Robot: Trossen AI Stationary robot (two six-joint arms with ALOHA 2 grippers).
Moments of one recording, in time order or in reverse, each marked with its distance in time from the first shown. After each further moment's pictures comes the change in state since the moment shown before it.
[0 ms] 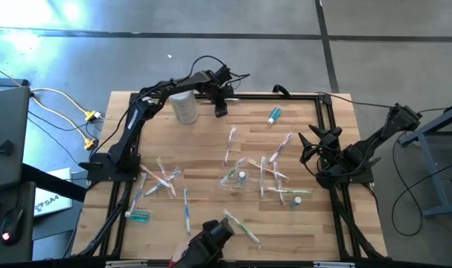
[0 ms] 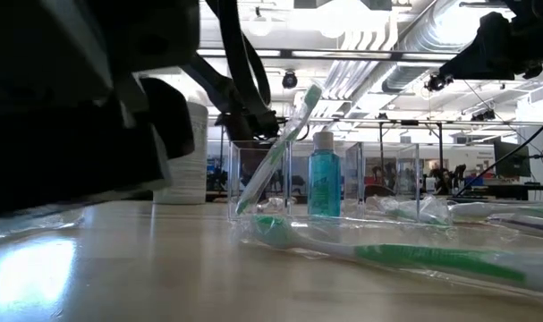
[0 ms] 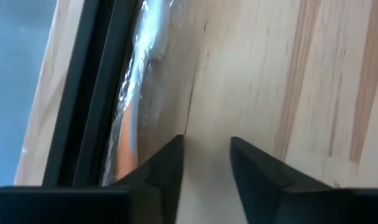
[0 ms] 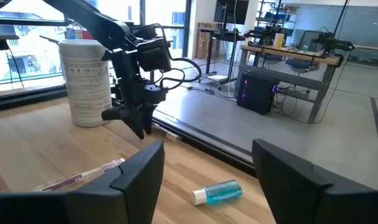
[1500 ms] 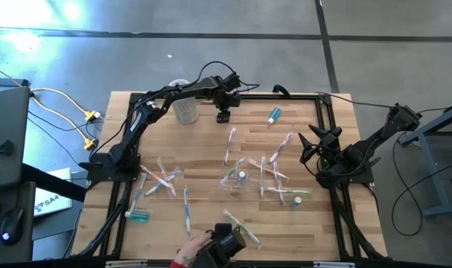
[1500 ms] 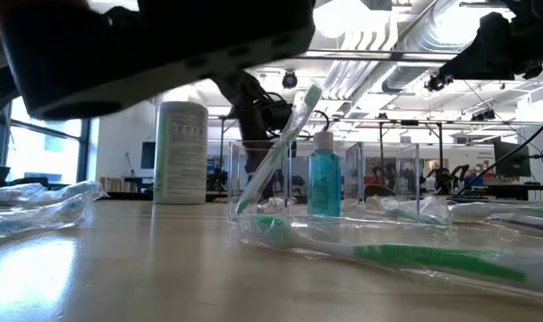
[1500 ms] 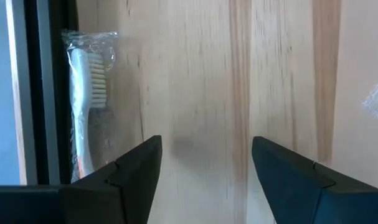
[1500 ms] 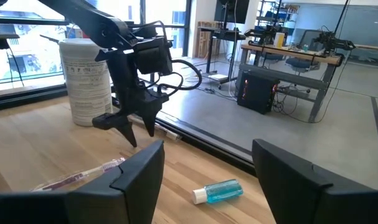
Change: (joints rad) left arm -0.092 0.002 0.097 -0.040 -0.149 0.184; right arm 0.000 0.000 0.000 0.000 -0.004 0.000
